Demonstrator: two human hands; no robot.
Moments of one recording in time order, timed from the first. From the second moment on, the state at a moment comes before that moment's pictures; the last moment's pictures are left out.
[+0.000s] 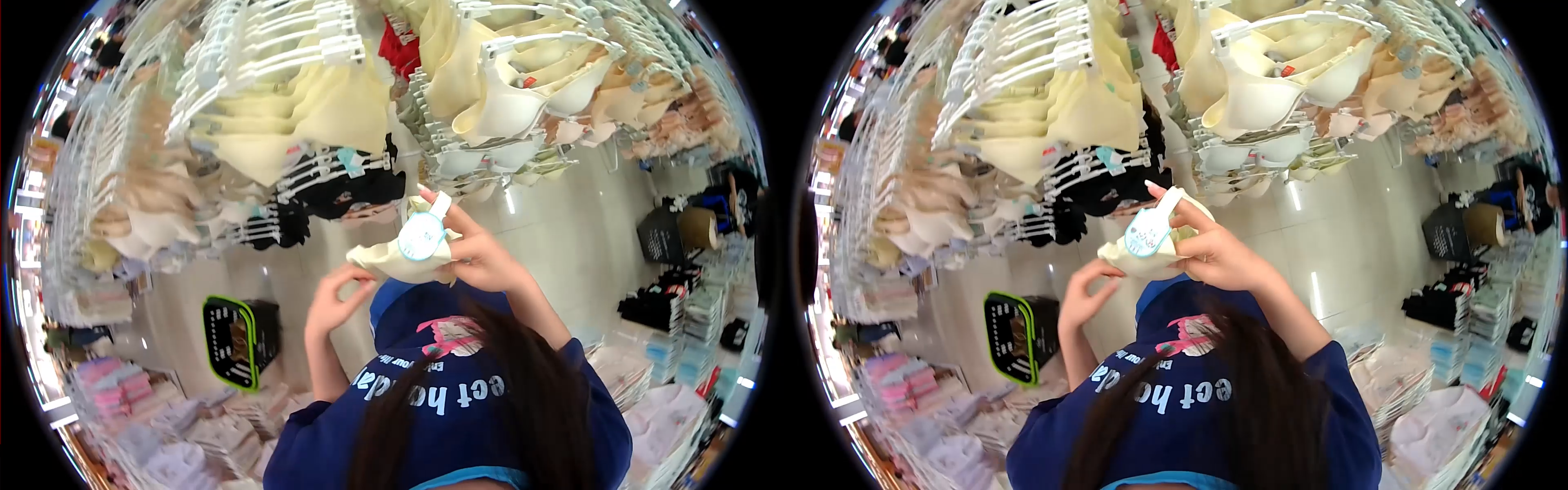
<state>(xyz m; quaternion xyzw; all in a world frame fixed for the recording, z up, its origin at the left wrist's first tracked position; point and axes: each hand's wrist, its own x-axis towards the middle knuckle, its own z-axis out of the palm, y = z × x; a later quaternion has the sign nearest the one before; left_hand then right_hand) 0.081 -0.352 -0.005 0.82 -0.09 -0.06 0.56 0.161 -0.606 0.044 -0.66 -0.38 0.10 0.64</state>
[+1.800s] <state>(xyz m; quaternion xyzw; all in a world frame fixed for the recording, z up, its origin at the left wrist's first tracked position) 0.102 -0.205 0.098 0.73 -0.05 0.22 0.65 0.207 -0.433 0.045 -0.81 -0.25 -0.25 0.47</state>
